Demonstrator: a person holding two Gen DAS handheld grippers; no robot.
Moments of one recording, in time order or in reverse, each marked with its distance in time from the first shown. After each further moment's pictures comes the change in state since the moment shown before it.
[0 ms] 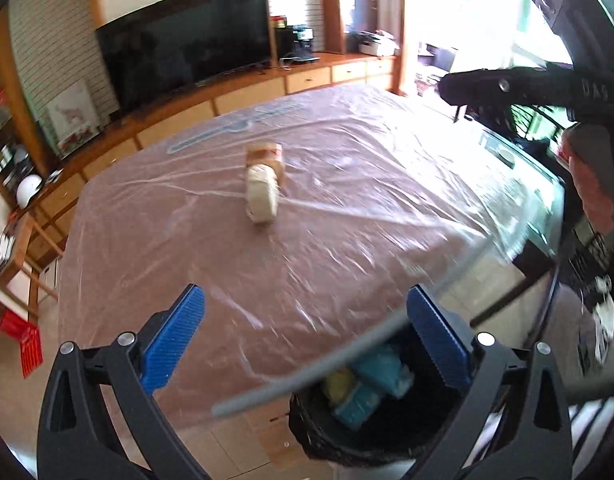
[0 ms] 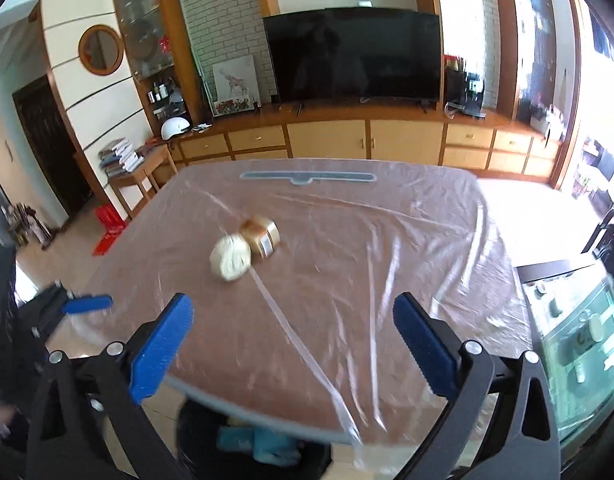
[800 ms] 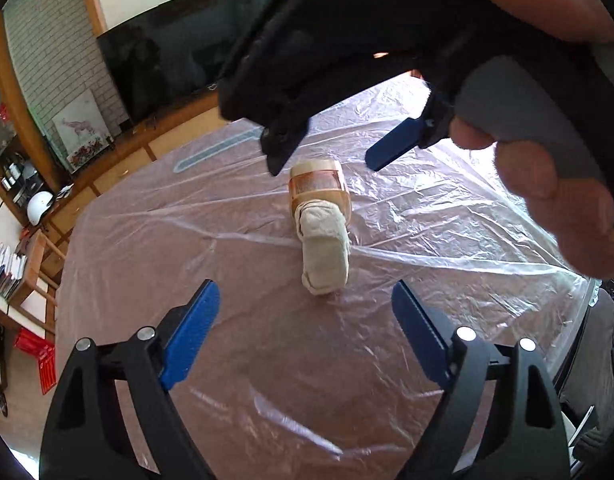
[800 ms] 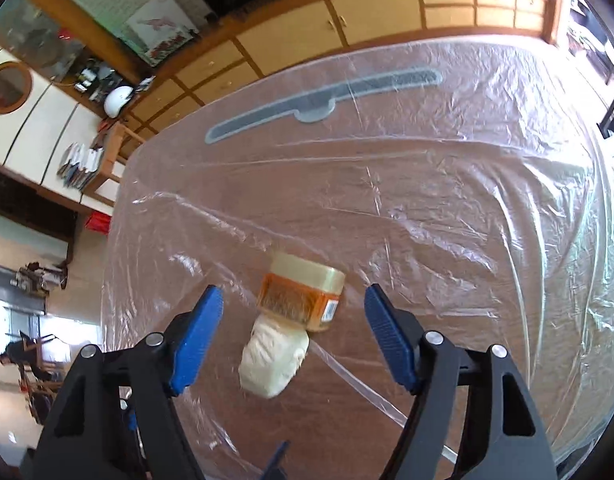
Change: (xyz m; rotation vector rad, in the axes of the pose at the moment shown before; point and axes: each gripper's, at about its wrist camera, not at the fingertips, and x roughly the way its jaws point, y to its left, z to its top) left arm 0.087 0.036 0.037 0.061 0.005 0.072; right arm 0.182 0.028 0.071 0.357 0.397 -0.010
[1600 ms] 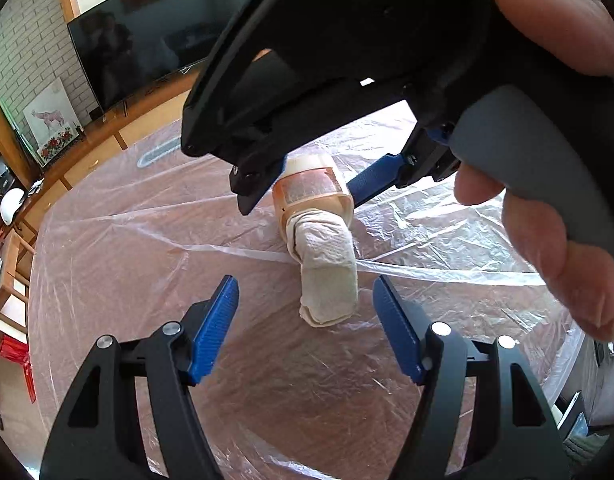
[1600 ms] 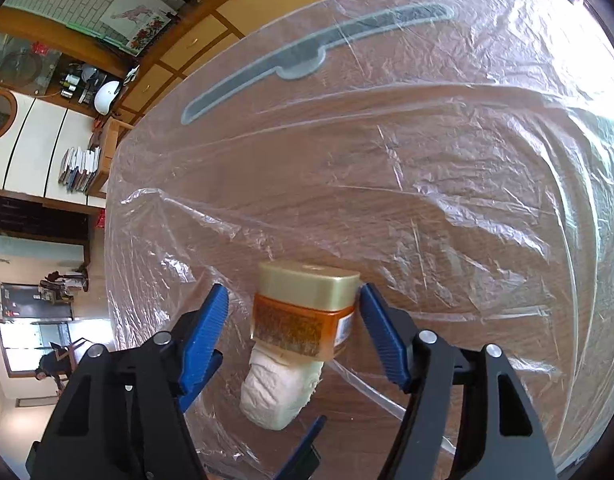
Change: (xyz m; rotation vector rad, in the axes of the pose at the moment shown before) left arm 0.035 0.017 0.025 0.009 0.075 -0.099; right arm 0.045 -0.009 0.016 0.104 0.126 0.075
